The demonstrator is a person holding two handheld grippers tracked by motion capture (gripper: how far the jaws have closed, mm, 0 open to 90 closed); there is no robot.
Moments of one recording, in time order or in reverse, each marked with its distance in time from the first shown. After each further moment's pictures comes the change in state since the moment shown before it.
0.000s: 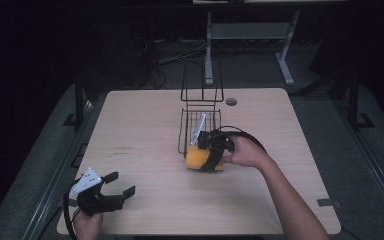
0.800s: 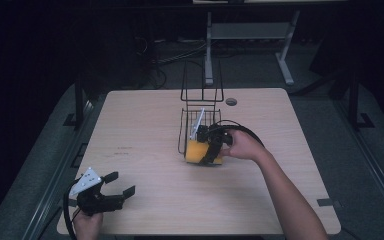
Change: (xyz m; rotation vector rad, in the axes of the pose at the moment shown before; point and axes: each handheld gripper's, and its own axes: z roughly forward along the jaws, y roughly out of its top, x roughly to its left) left arm 0.000 0.000 0.000 -0.002 -0.001 -0.001; right arm -0.024 0.003 0.005 0.016 0.003 0.015
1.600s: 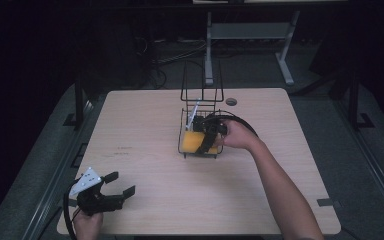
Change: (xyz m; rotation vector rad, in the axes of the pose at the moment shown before) left arm 0.001 0.000 0.000 0.000 -0.004 -0.005; right arm -0.032 0.015 0.001 -0.012 0.001 0.006
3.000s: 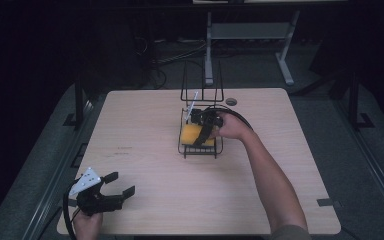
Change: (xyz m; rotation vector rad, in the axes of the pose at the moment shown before) left arm 0.001 -0.001 0.000 0.000 -0.004 -0.001; right arm -0.042 0.004 0.020 0.000 0.016 0.032
